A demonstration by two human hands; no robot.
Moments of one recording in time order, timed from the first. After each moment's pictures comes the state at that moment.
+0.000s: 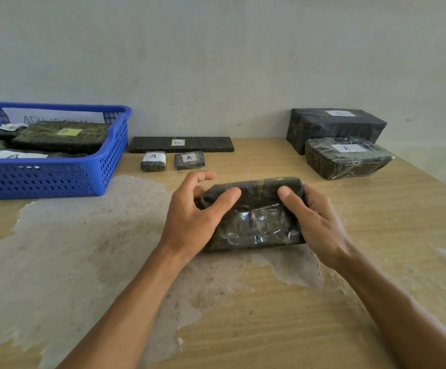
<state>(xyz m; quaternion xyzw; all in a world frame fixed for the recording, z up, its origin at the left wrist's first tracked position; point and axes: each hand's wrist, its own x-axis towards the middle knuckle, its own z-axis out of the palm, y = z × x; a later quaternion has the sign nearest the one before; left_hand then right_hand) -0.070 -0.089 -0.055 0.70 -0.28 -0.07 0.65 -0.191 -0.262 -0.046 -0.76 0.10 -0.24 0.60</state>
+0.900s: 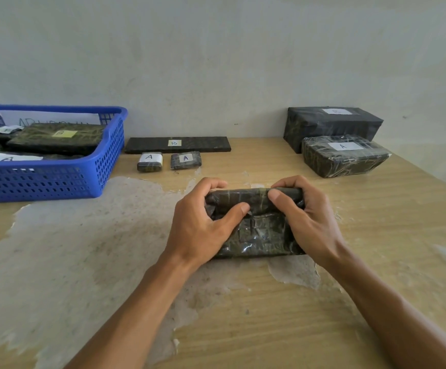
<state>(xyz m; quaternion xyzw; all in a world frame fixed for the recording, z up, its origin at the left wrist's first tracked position) -0.089 -0.093 -0.053 0.73 -0.33 -0.01 0.60 -0.192 -0.253 -0.043 -0.78 0.13 -0.31 0.53</state>
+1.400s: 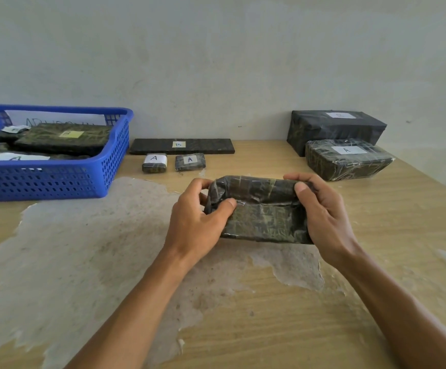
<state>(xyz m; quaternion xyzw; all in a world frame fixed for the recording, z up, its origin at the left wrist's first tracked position) -0.083 -0.090 -0.044 0.73 -0.26 -0.09 0.62 -0.189 -0.267 -0.045 -0.75 0.14 -0.34 0.55</state>
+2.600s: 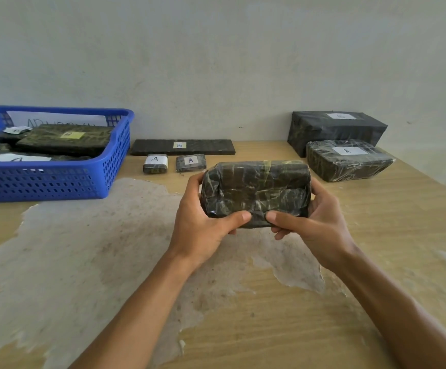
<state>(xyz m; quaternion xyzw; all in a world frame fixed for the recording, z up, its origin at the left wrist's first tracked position) -0.083 -0.094 -0.054 0.67 -0.26 -0.11 0.69 -0.194 -0.259 -0.043 -0.71 0.10 -0.27 0.65</state>
